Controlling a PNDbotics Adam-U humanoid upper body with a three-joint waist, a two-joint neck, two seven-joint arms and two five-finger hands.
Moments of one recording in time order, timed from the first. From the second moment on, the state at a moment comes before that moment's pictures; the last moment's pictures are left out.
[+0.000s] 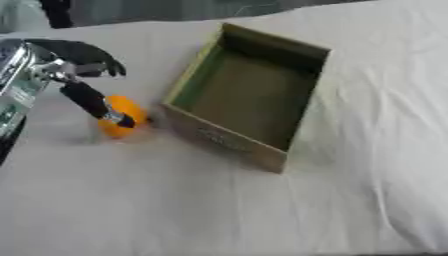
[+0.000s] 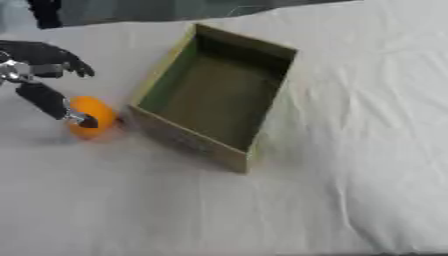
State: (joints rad) left arm -0.87 0.57 -0.33 -1.37 -1.05 -0.04 -0.91; right arm -0.29 -0.60 -0.11 -1.99 0.15 -0.28 -0.57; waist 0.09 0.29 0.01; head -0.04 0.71
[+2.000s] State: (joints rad) left arm -0.87 0.51 -0.33 -1.19 -1.17 -0.06 -0.80; right arm -0.30 -0.60 -0.11 -1.99 0.15 -0.28 -0.57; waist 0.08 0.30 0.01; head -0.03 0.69
